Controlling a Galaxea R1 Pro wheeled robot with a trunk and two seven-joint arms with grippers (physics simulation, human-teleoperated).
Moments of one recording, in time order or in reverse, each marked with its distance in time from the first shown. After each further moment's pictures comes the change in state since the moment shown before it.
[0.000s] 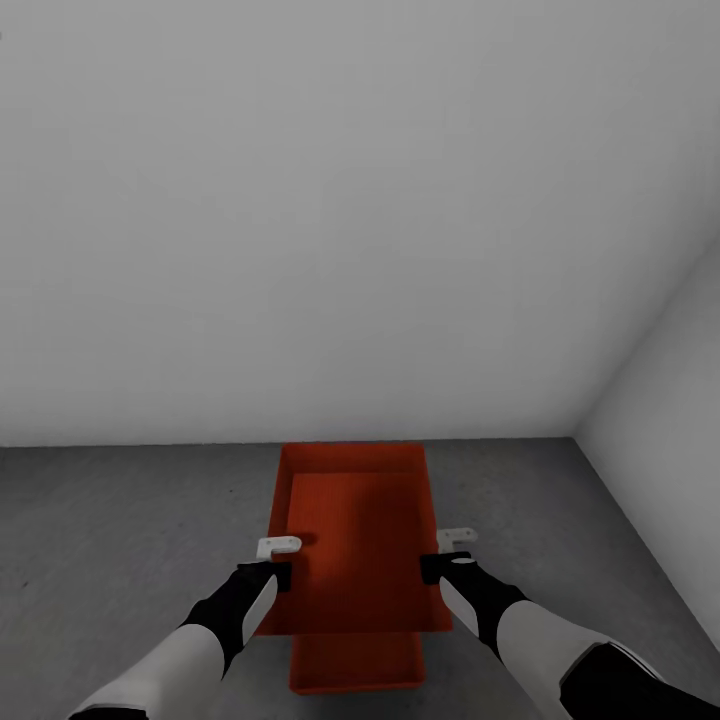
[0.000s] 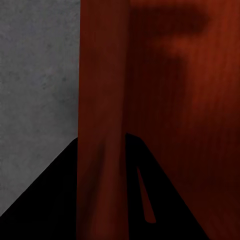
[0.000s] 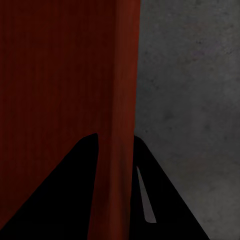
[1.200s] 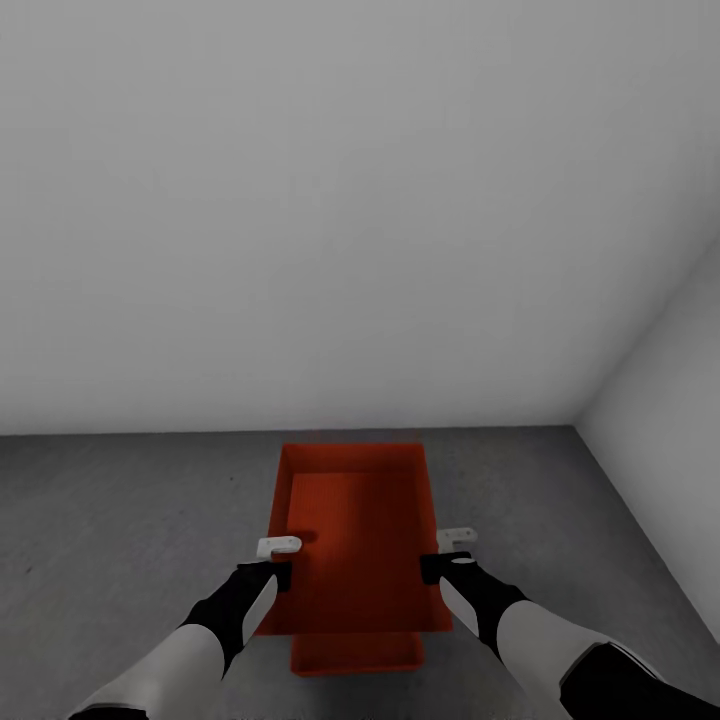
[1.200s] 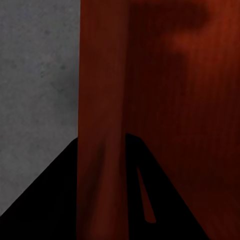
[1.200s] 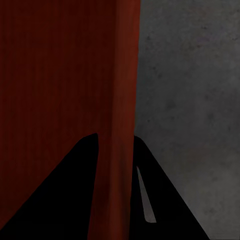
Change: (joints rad) left arm 0.000 0.000 0.000 0.000 0.000 -0.001 0.000; right arm 0.000 0.000 0.000 0.000 0.000 -0.001 0.000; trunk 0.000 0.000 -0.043
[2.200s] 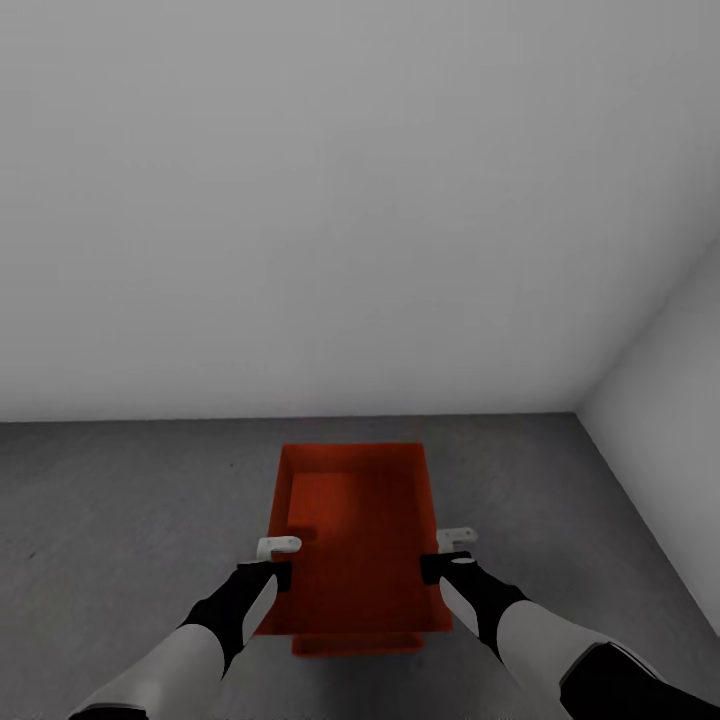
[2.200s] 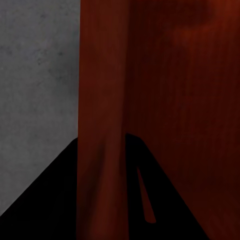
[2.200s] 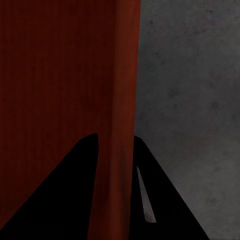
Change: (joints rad) left arm 0.000 0.000 0.000 0.000 0.000 0.000 0.000; right arm 0.000 0.000 0.000 0.000 0.000 0.000 0.000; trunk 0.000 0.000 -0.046
